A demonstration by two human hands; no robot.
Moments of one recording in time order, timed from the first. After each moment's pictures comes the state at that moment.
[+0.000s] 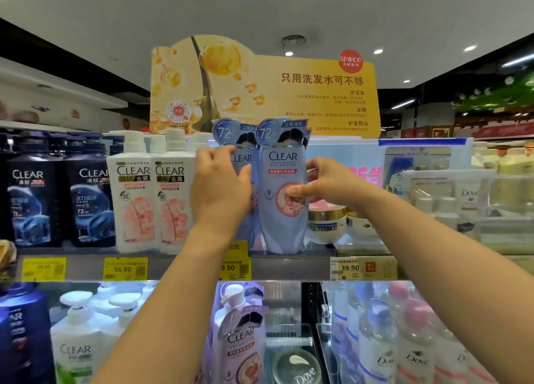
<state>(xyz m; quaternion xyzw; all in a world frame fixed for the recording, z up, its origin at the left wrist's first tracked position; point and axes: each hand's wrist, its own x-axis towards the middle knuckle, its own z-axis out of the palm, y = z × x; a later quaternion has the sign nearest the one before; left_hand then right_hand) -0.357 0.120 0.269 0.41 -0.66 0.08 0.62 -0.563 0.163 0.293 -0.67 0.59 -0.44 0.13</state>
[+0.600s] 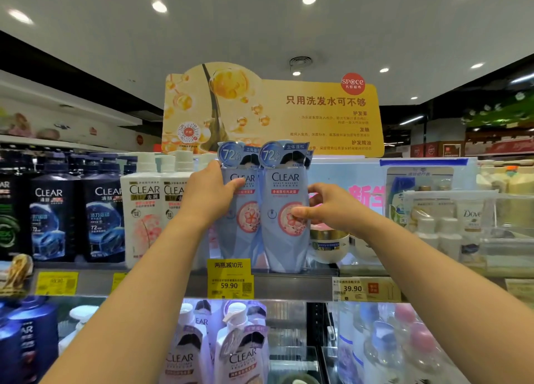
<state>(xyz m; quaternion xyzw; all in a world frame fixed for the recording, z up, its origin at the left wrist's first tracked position) -0.328 0.078 0.303 0.48 -0.73 0.04 0.49 -0.570 0.160 0.282 -0.68 0.55 -0.46 0.15</state>
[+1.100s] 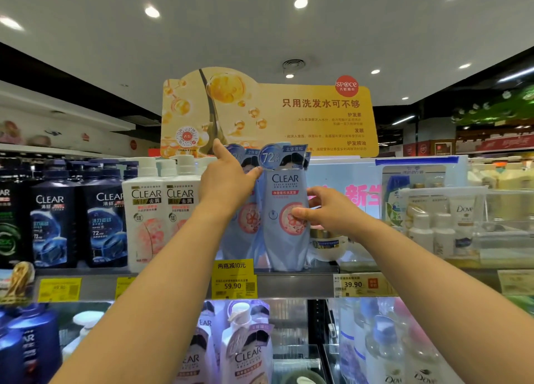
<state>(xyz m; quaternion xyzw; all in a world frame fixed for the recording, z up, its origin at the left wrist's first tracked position) -0.357 0.095 0.322 0.49 -0.70 0.07 0.51 -0.561 0.163 0.274 -0.67 0.56 -0.47 0.11</state>
